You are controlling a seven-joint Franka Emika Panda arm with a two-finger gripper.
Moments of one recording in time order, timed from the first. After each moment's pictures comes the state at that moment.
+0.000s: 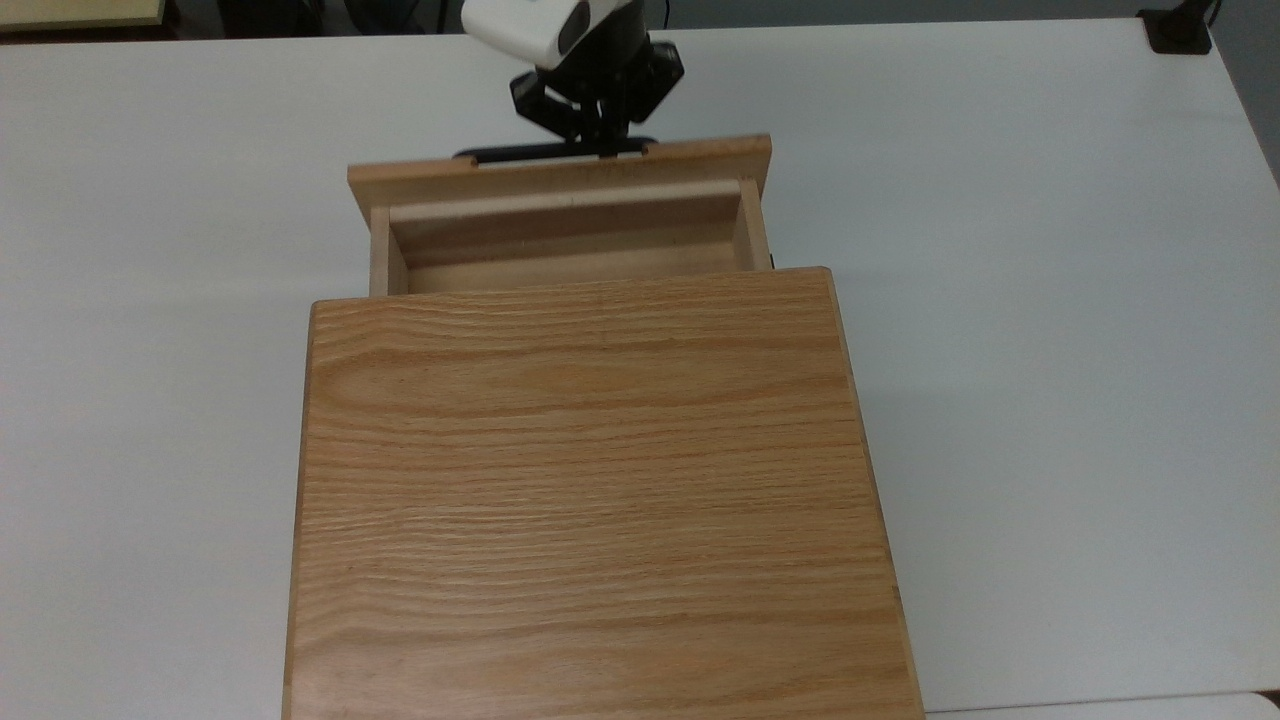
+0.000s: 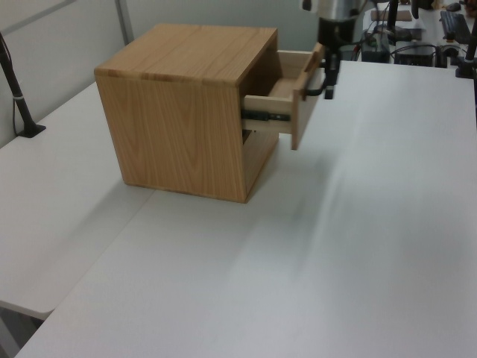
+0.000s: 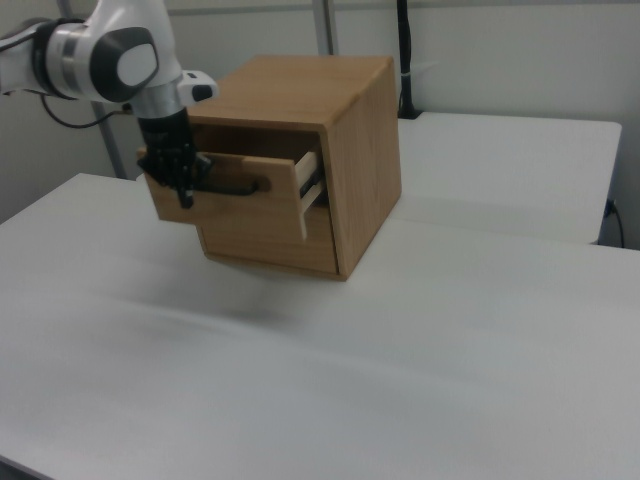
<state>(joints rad) 0.22 0.12 -0.11 -1.63 0.07 1.81 -0.16</state>
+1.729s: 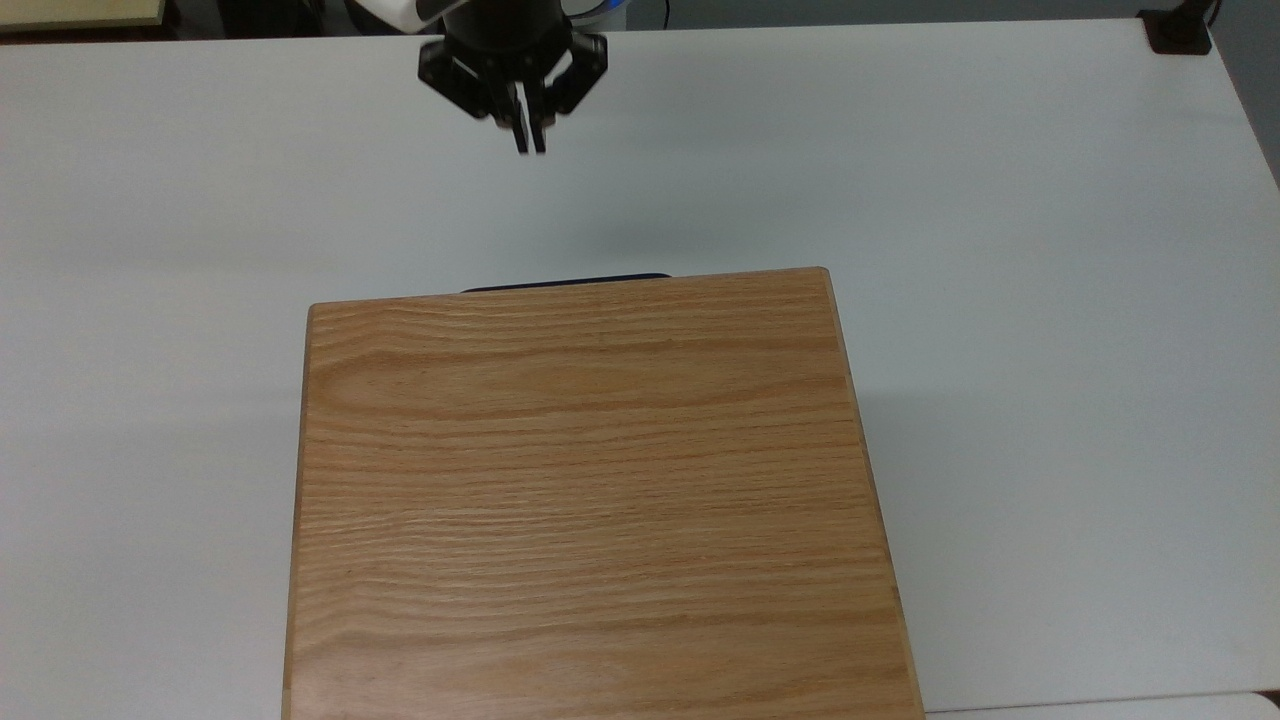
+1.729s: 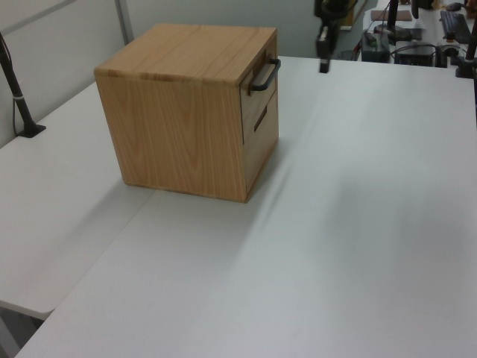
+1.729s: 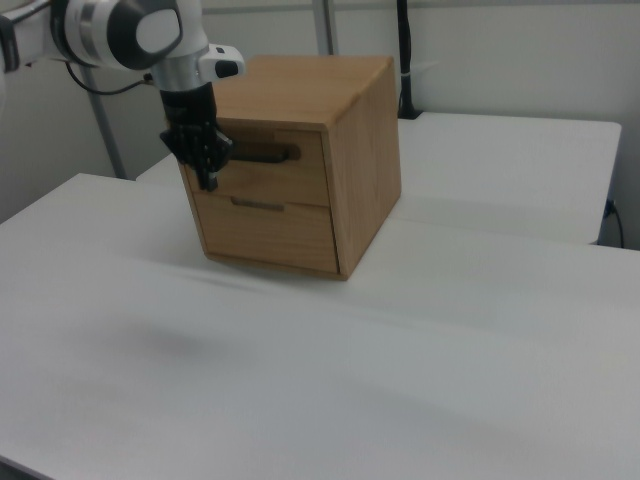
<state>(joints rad) 0.13 0.15 -0.11 -1.48 0.07 1.67 -0.04</state>
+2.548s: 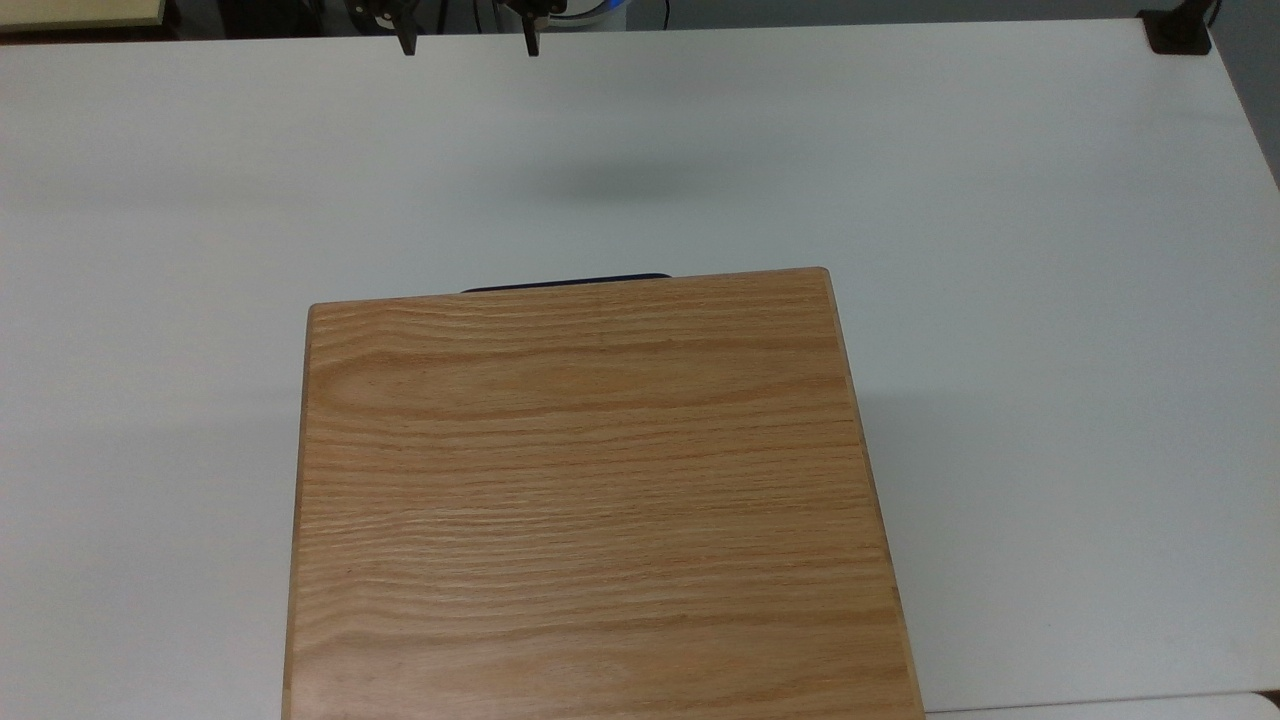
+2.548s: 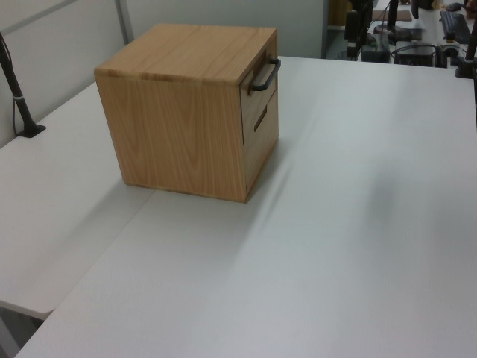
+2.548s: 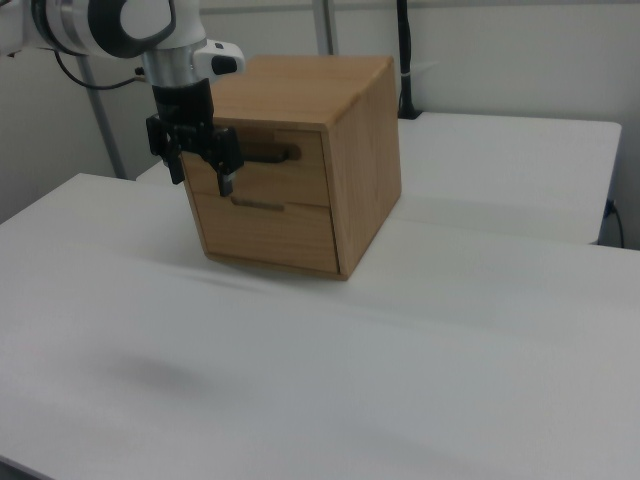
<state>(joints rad) 0.07 0.03 -0.11 -1.56 0.03 1.58 -0.04</state>
